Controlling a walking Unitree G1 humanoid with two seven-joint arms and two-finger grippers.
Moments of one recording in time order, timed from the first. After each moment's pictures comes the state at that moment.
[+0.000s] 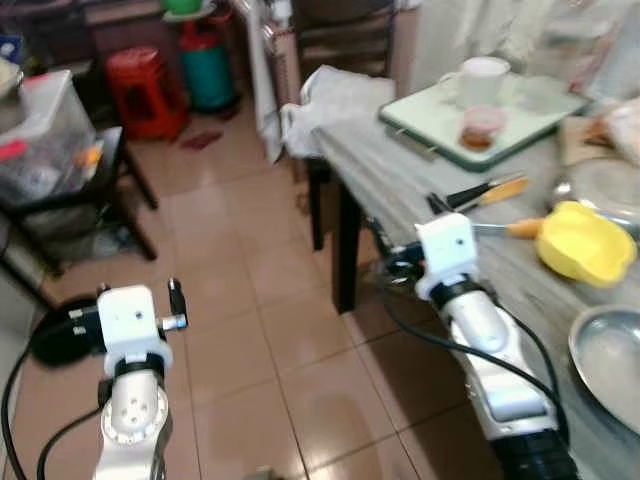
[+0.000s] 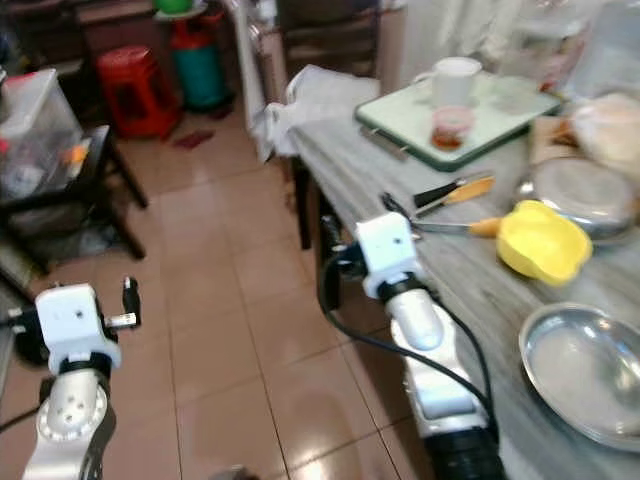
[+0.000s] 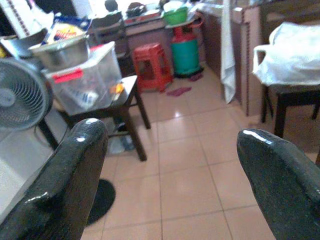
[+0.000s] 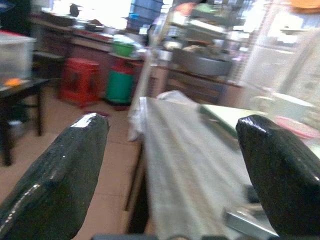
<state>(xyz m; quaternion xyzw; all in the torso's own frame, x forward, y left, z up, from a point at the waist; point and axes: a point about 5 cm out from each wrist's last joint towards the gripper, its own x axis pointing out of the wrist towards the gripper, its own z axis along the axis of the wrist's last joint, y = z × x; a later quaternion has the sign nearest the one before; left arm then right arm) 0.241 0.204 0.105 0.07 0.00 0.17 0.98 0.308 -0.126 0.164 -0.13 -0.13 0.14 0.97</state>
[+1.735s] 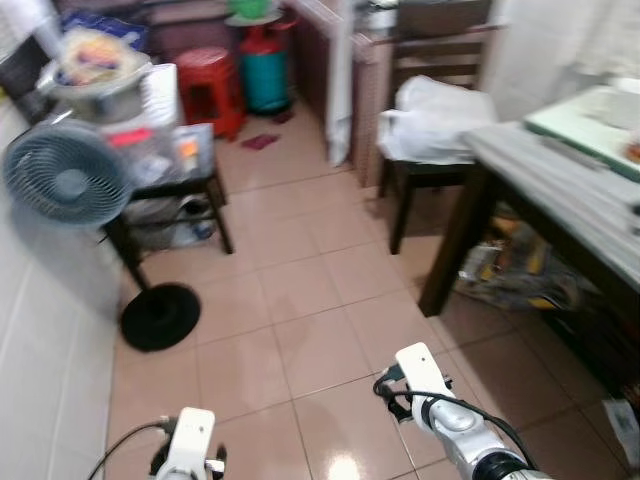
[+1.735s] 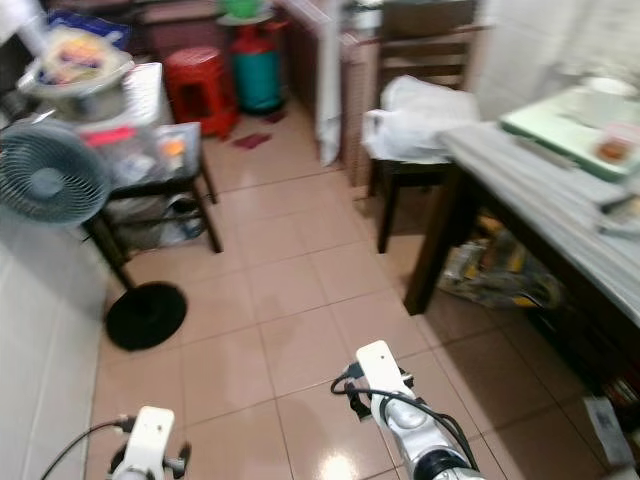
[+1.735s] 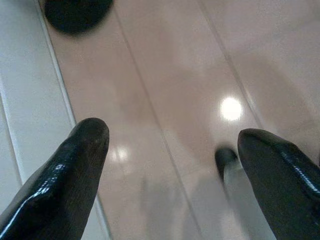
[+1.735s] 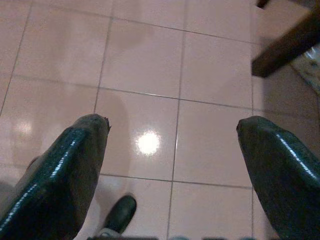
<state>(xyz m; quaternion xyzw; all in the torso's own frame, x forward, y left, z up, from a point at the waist) 0.166 0.195 -0.086 0.12 0.43 0.00 0.89 0.259 -0.148 -0.038 -0.15 0.34 0.15 0.91</state>
